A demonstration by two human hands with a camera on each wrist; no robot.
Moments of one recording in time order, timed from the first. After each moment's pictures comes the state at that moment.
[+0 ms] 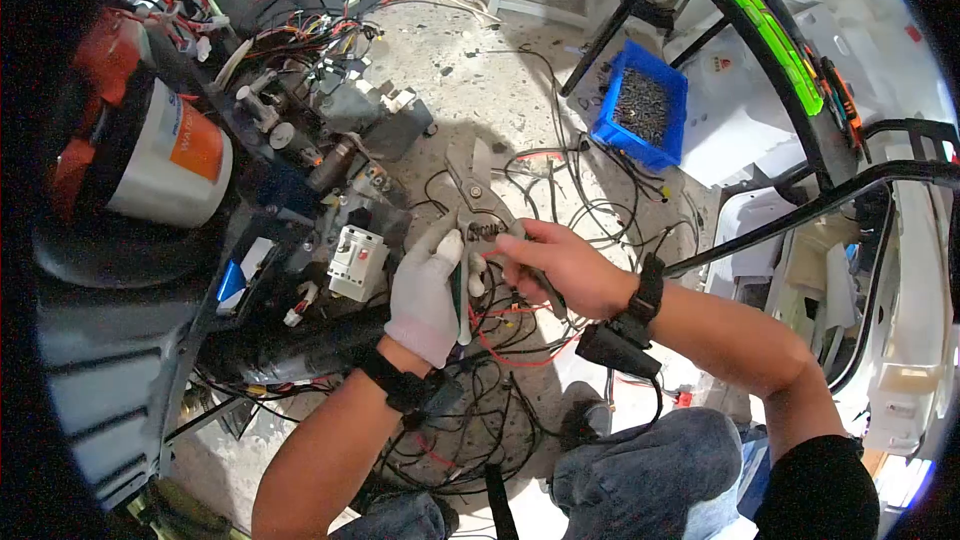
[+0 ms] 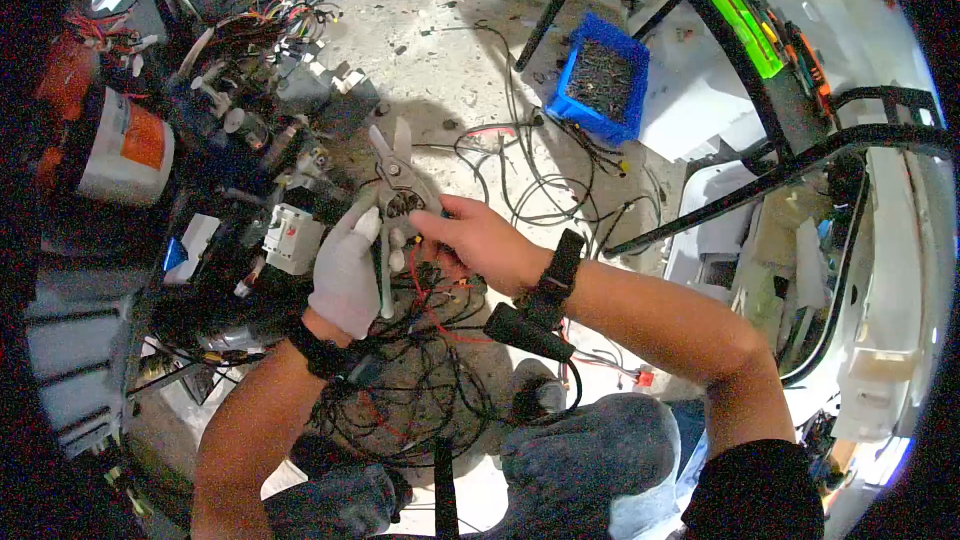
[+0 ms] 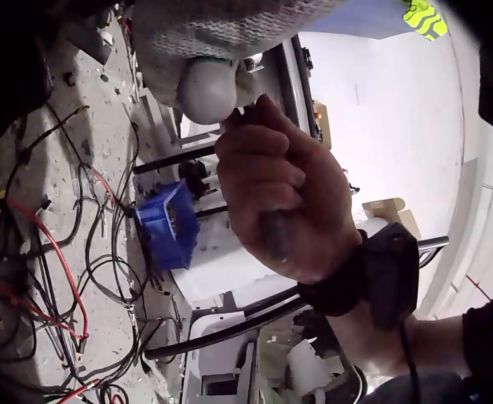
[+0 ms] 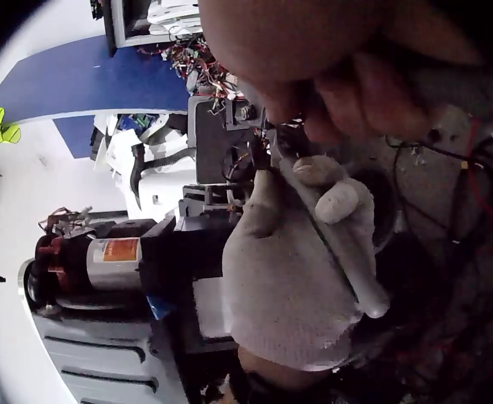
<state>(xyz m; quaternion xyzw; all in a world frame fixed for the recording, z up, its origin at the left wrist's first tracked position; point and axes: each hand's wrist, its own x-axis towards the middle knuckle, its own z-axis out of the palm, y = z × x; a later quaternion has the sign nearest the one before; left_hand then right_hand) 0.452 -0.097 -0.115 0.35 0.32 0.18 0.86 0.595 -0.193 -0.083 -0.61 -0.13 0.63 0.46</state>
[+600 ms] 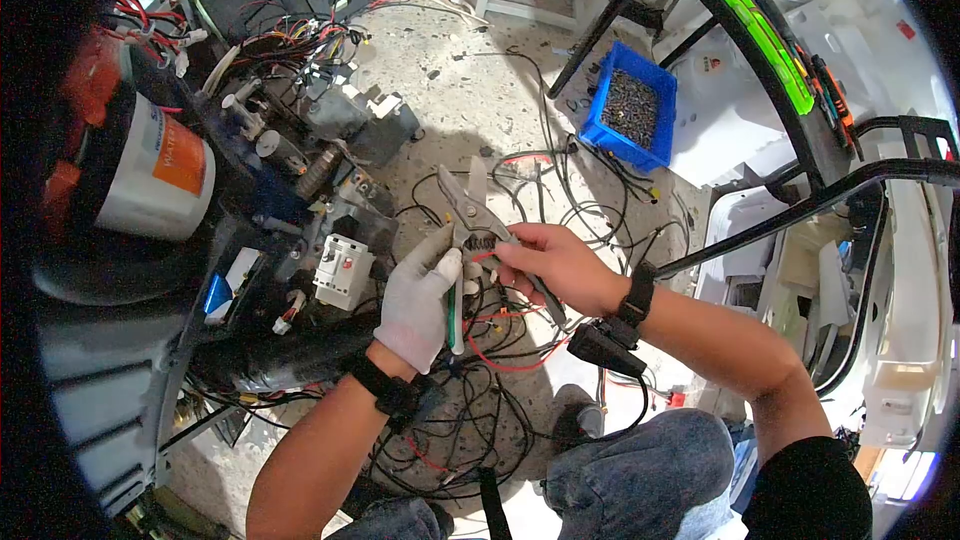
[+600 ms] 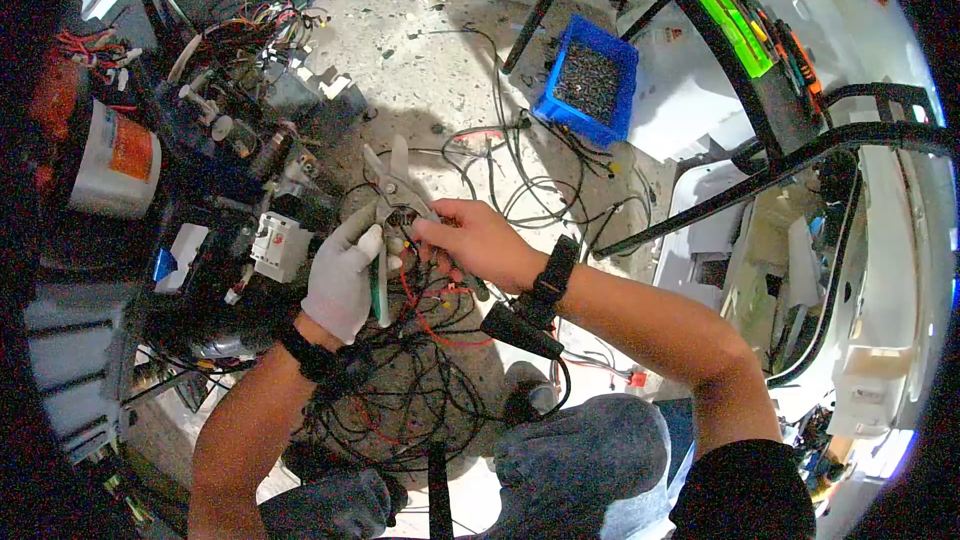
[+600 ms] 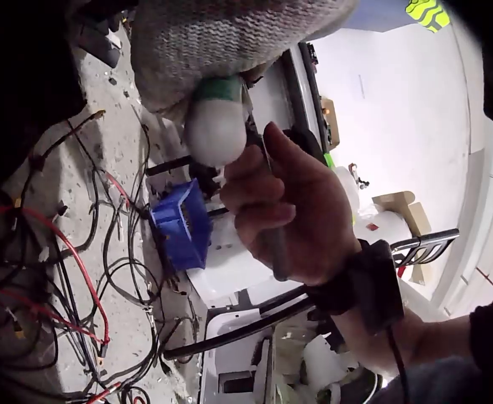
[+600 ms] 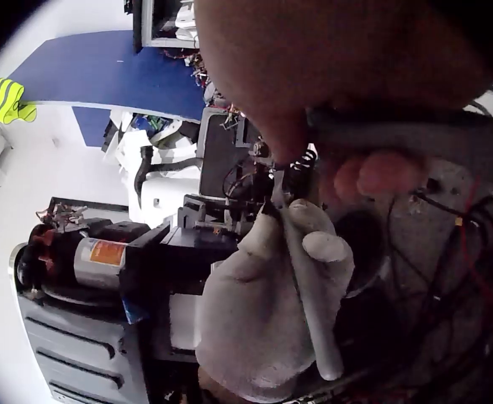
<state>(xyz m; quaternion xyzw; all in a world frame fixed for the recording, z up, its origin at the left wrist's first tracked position) 0.453 -0.100 -0.126 0.41 0.32 0.14 0.85 0.610 -0.201 -0.092 -0.63 -0.23 0.61 0.41</state>
